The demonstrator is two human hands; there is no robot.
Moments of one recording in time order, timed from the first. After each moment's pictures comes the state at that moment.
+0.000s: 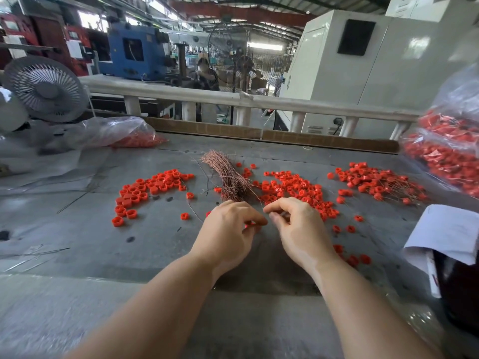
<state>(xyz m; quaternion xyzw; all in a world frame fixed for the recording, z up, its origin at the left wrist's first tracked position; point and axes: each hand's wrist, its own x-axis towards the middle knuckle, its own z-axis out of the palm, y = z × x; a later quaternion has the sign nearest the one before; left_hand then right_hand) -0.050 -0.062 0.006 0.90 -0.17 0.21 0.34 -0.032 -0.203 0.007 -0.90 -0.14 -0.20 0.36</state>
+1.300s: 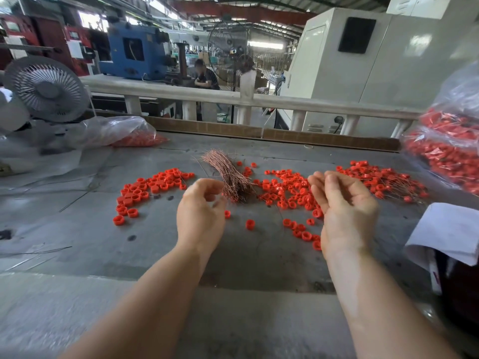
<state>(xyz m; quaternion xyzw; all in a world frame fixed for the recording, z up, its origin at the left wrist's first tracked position) -0.034 -0.046 0.005 0.79 0.08 0.28 0.54 -0.026 -0.219 0.024 -0.50 -0.02 -0.31 0.81</state>
